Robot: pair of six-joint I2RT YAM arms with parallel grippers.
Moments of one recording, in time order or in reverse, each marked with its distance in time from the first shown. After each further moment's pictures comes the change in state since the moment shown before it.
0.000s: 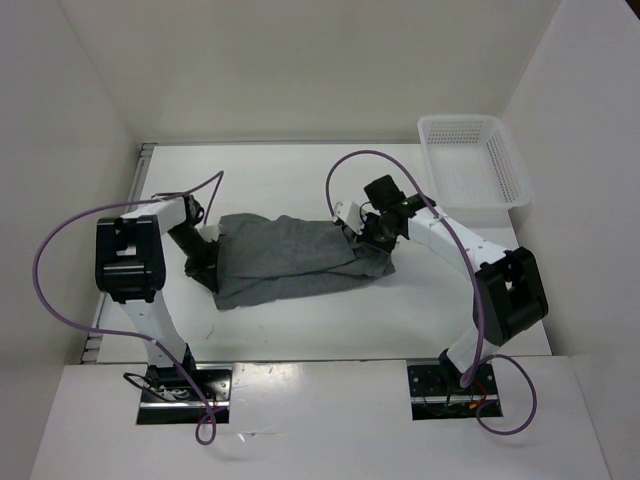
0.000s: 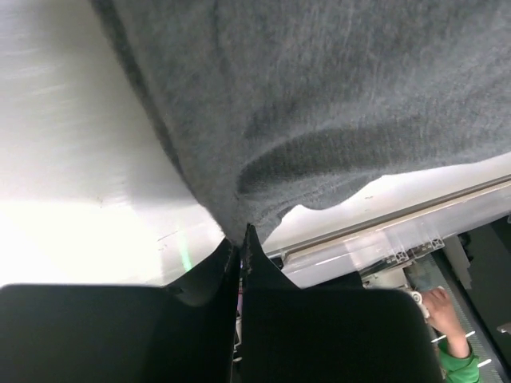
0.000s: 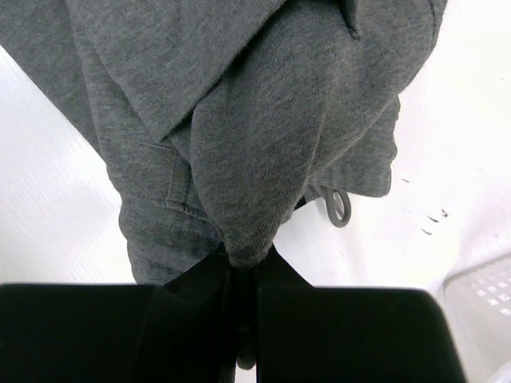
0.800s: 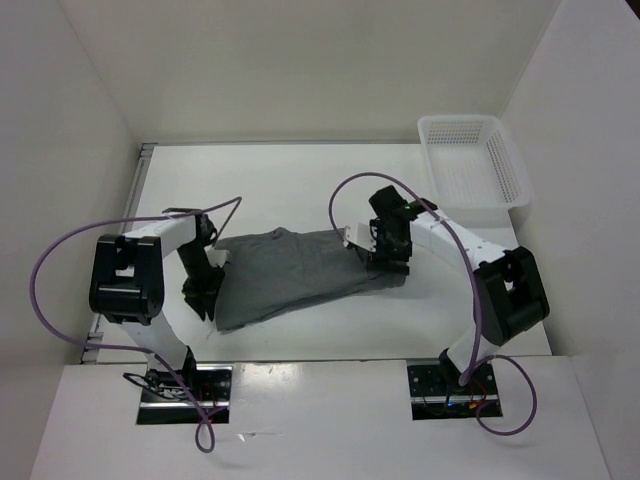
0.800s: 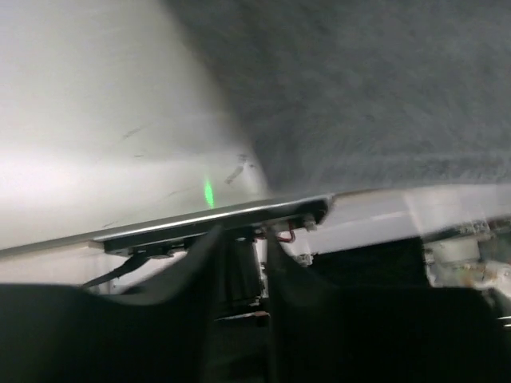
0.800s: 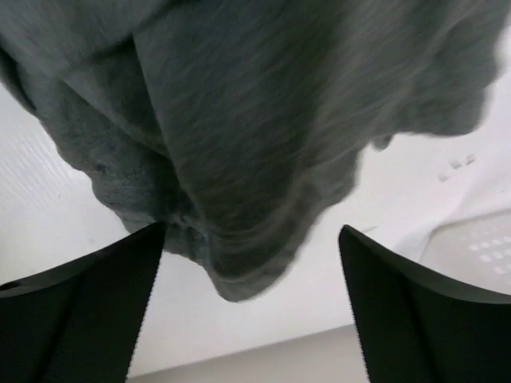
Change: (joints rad) left arm -0.109 -0.179 -0.183 -0.106 -0.145 0.003; right arm -0.029 -0.005 -0.042 -0.127 0.137 -0.233
